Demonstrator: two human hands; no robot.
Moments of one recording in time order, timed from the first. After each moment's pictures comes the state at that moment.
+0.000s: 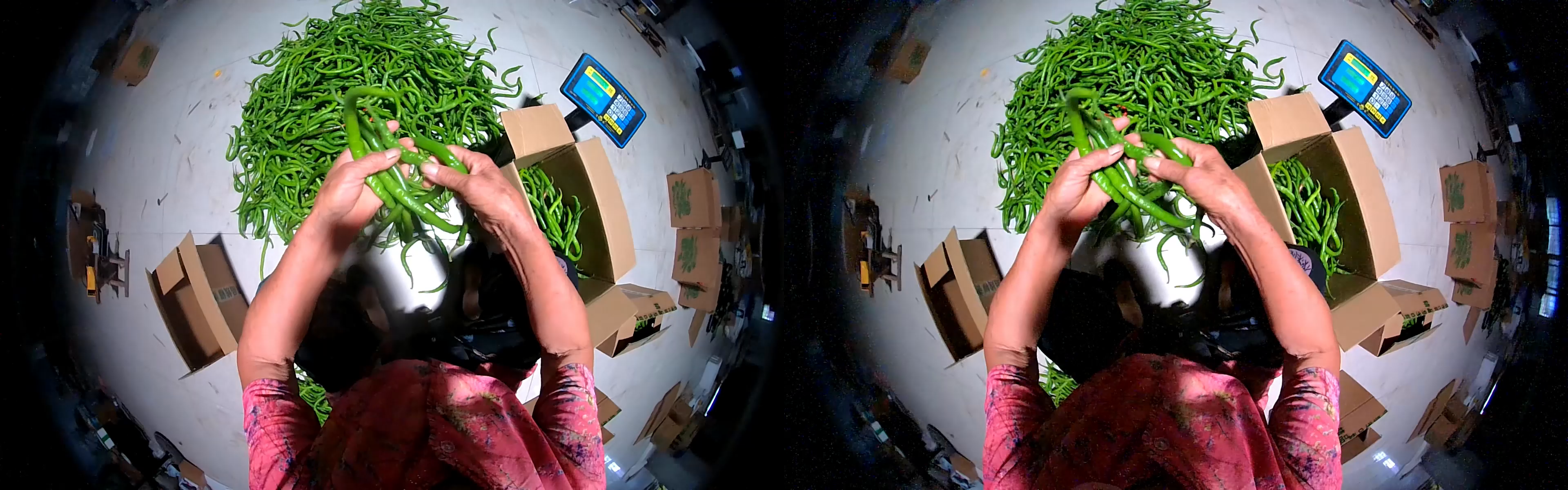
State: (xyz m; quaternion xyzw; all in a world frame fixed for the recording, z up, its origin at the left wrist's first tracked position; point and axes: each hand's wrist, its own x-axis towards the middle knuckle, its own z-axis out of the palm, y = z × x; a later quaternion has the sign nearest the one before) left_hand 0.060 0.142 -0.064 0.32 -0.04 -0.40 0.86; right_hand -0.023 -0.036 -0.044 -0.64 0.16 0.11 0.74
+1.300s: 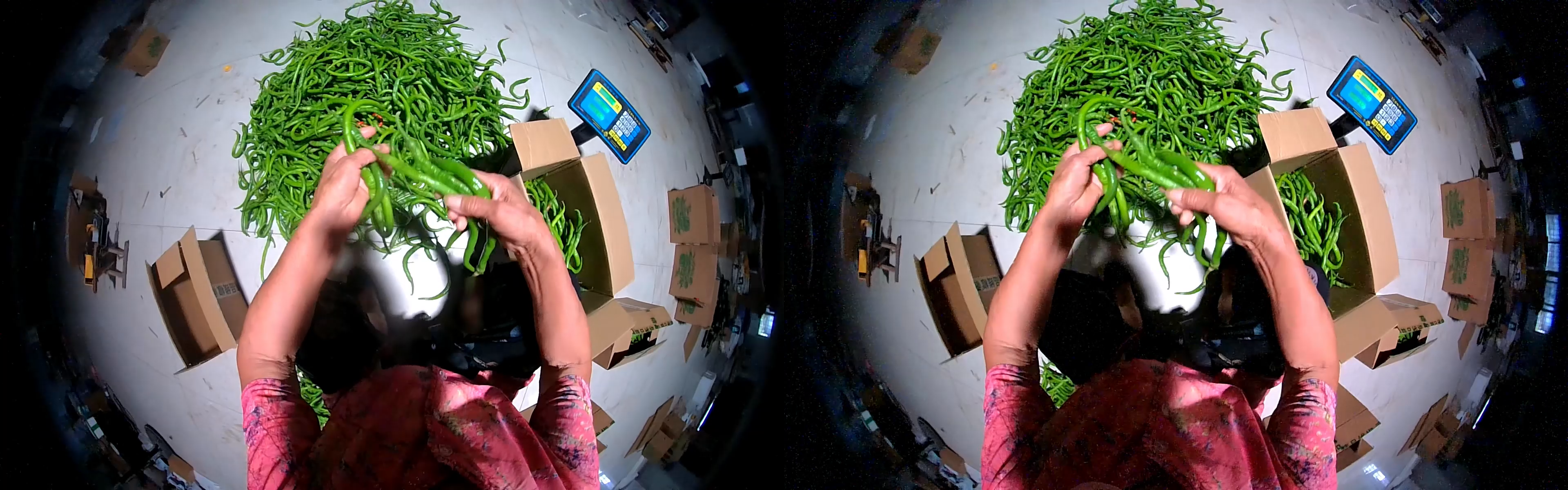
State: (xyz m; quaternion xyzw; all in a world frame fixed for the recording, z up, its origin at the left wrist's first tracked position) left_hand 0.085 0.159 -0.091 0.46 0.05 -0.29 0.84; right_hand -0.037 -0.045 -0.028 -0.61 0.10 0.17 0.77
